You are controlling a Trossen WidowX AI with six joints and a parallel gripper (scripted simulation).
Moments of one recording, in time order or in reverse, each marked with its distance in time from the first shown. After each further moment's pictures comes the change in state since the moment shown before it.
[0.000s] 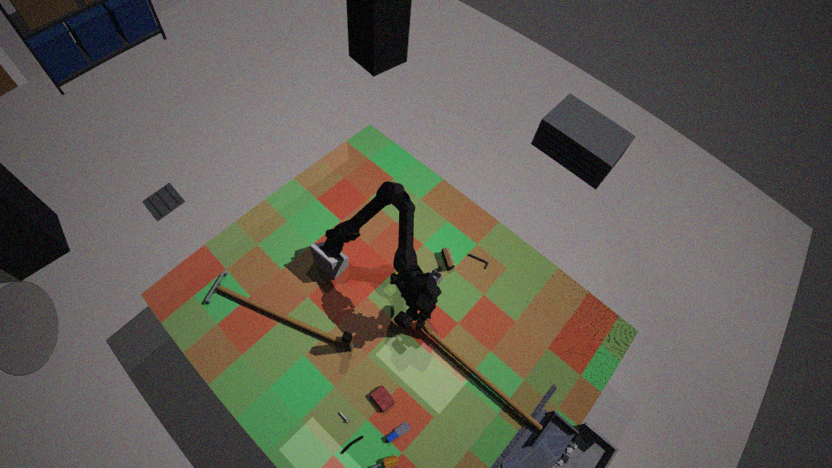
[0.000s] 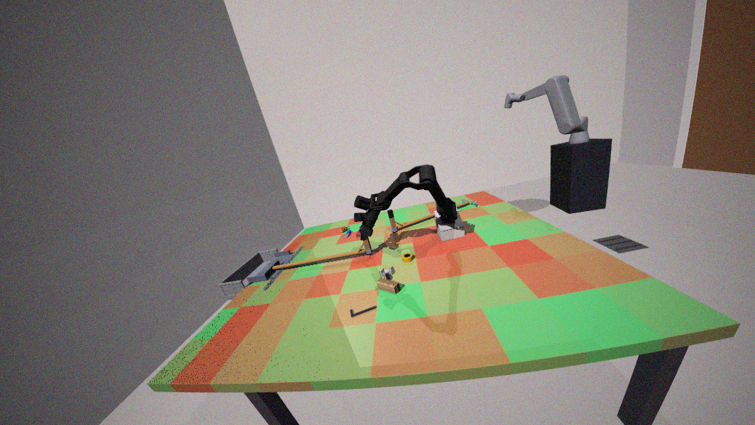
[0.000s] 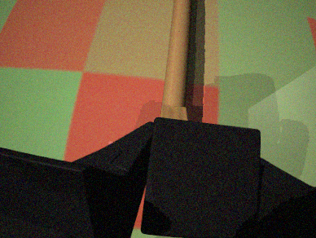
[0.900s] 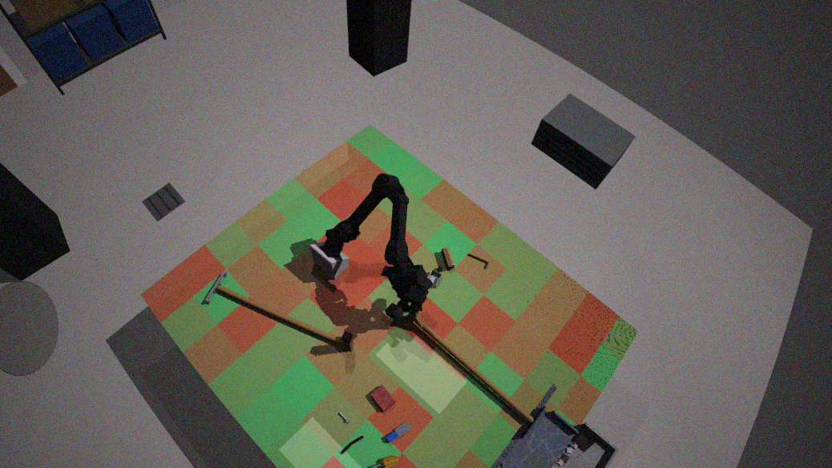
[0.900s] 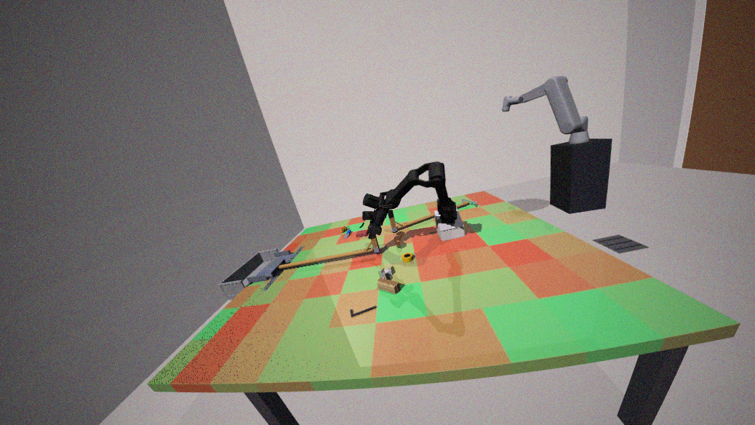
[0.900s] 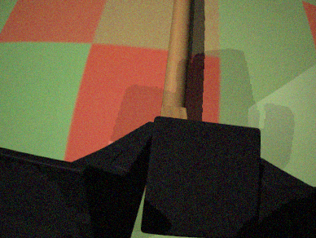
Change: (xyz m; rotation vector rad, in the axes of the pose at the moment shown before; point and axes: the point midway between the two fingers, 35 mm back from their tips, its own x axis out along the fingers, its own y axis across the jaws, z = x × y) arm -0.024 0.000 -0.034 0.001 -0.005 -0.001
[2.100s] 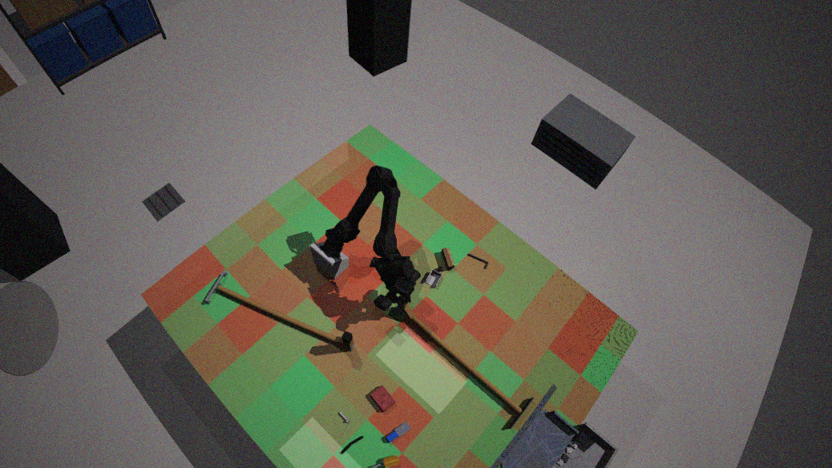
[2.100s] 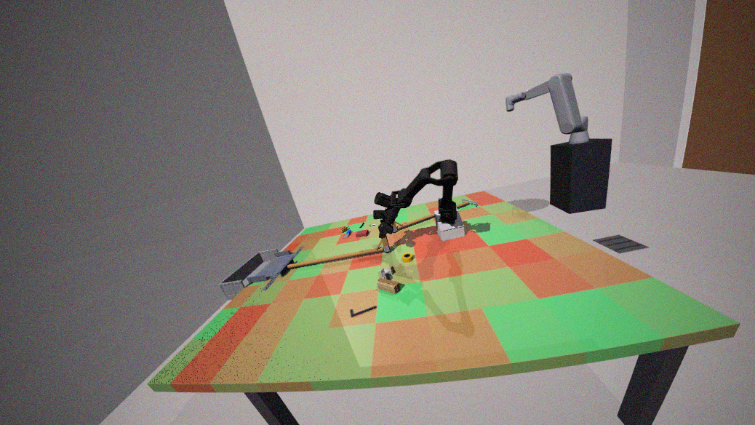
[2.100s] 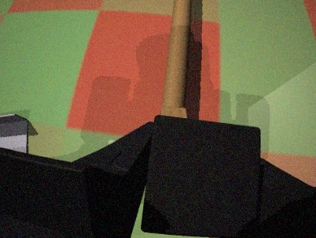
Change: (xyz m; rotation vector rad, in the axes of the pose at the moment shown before) arm -0.026 -0.002 -0.046 0.000 -0.005 0.000
